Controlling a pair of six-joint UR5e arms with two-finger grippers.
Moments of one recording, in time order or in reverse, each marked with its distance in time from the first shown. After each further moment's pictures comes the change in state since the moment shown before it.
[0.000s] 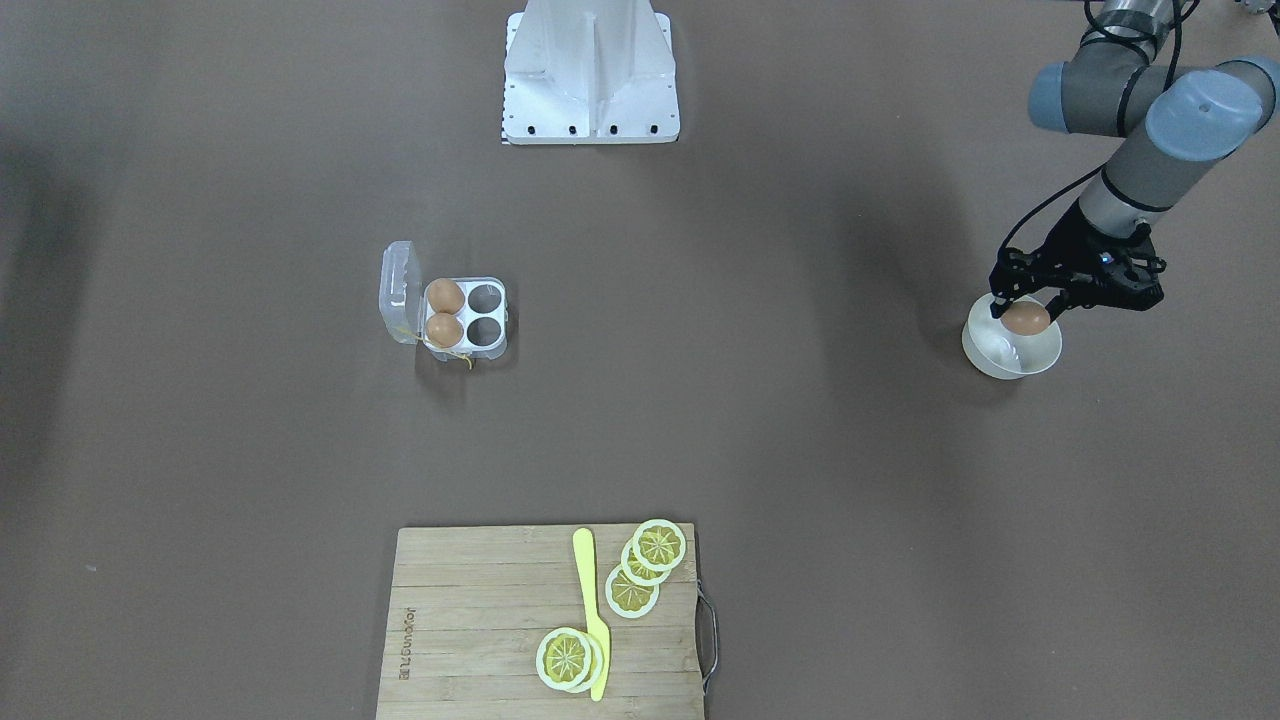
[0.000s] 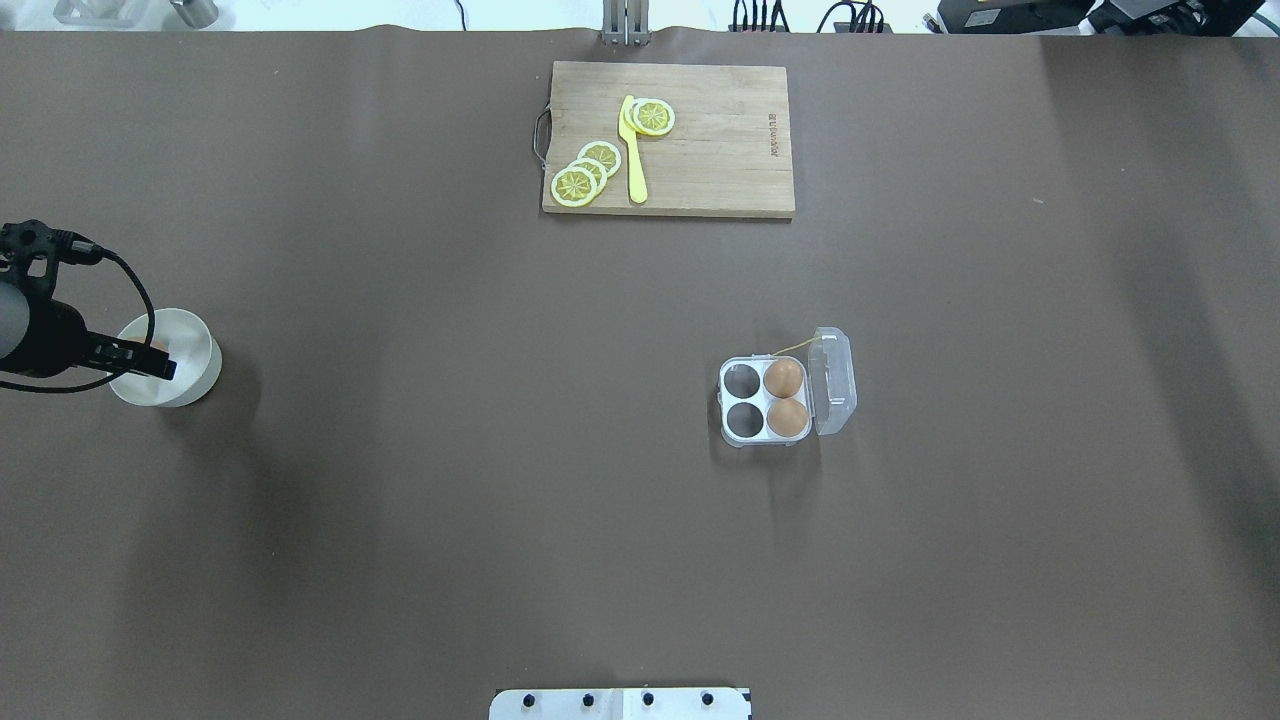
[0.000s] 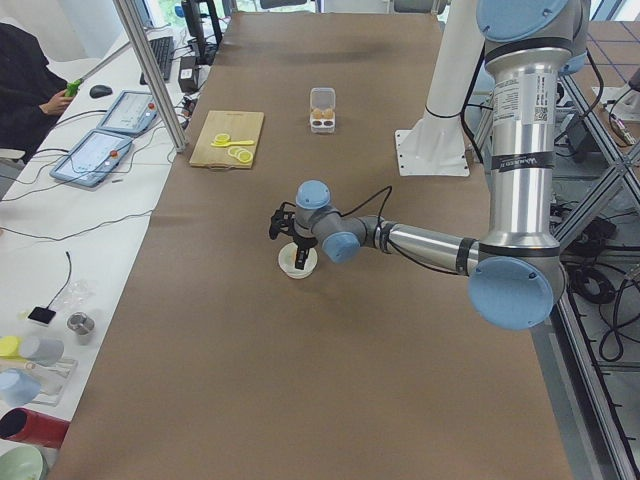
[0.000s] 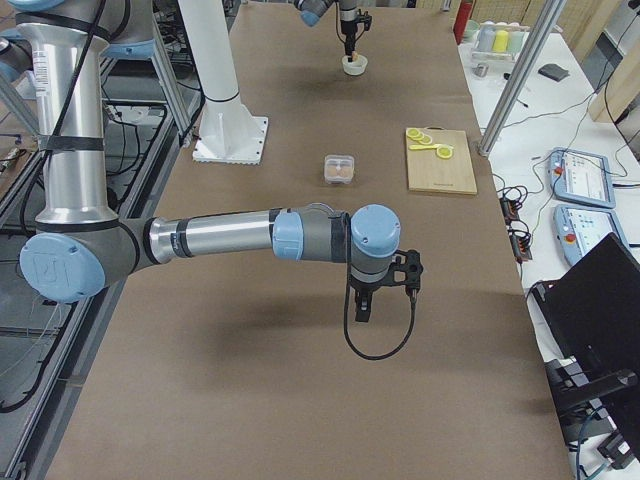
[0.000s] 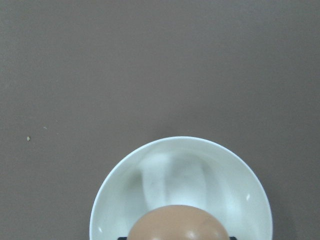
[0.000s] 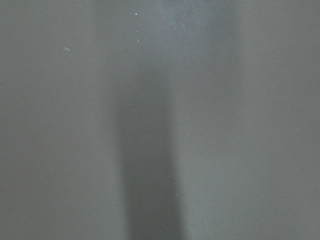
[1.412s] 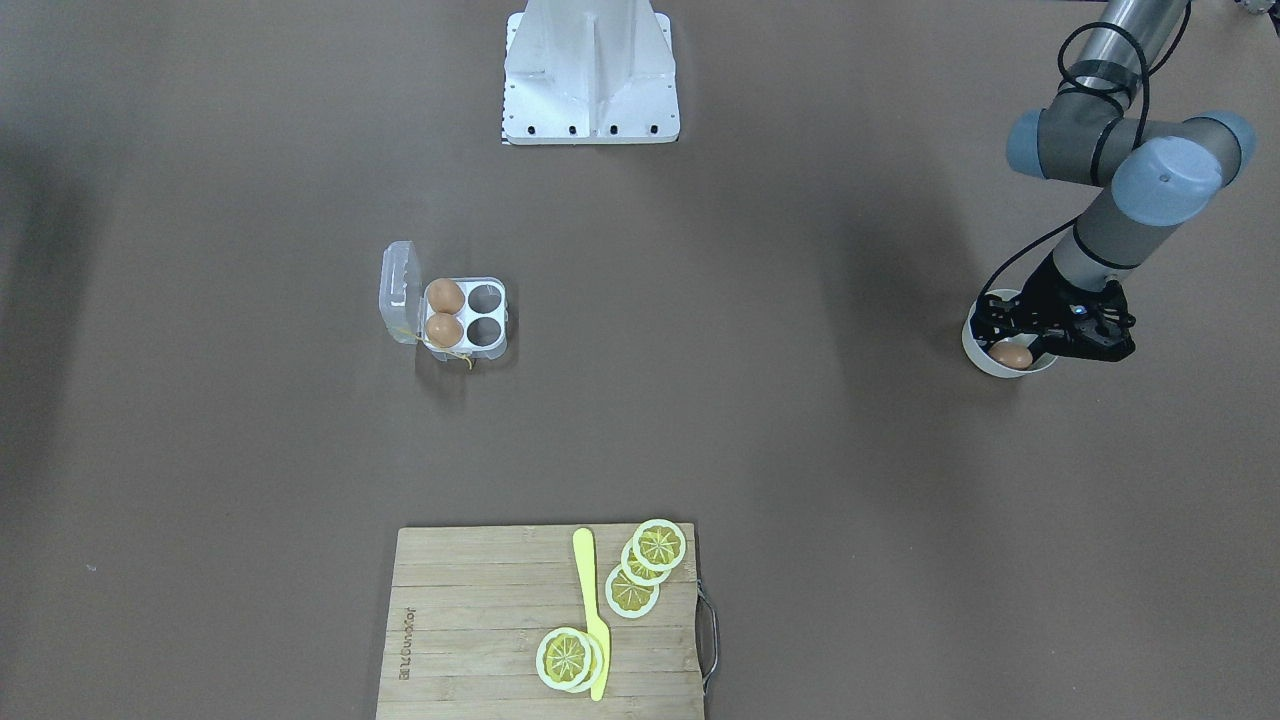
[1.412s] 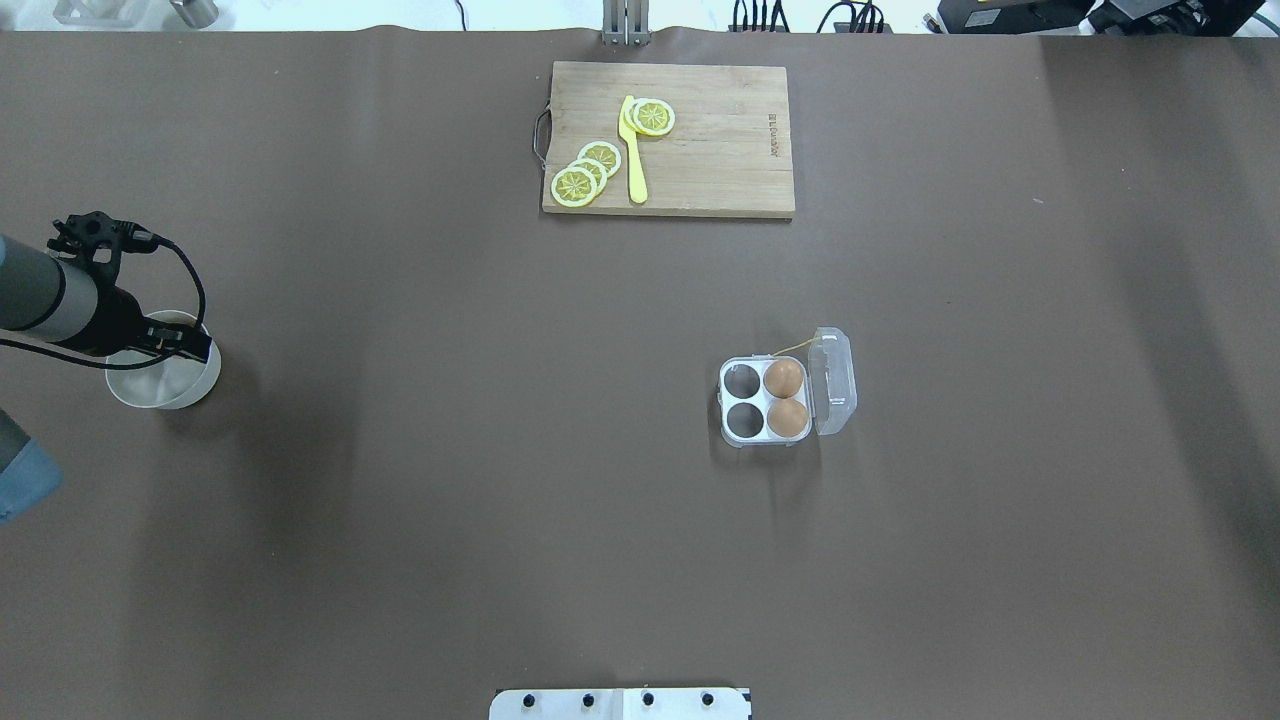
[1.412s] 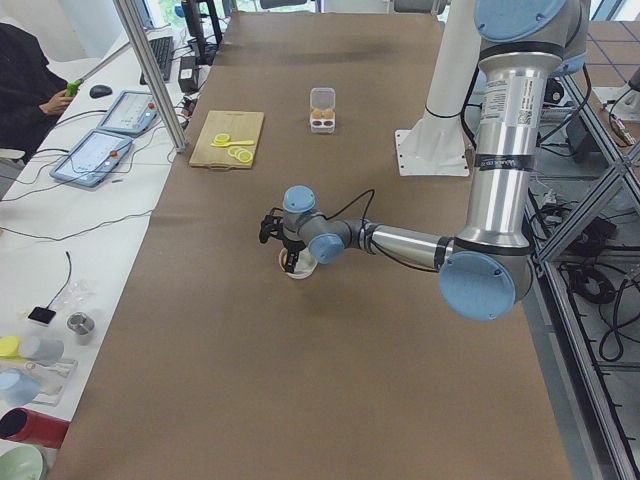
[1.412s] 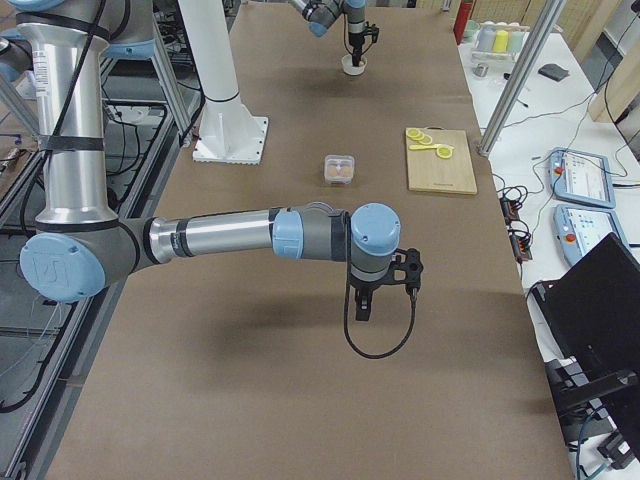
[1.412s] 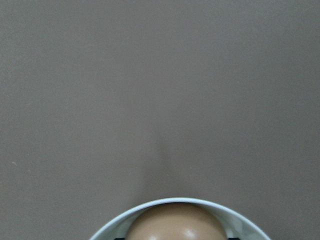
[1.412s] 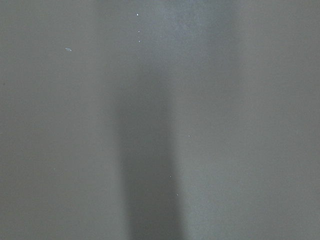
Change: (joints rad) left arm 0.015 -0.140 0.193 0.003 0.015 -0.001; right arm 0.000 0.000 0.005 -0.003 0.000 0.000
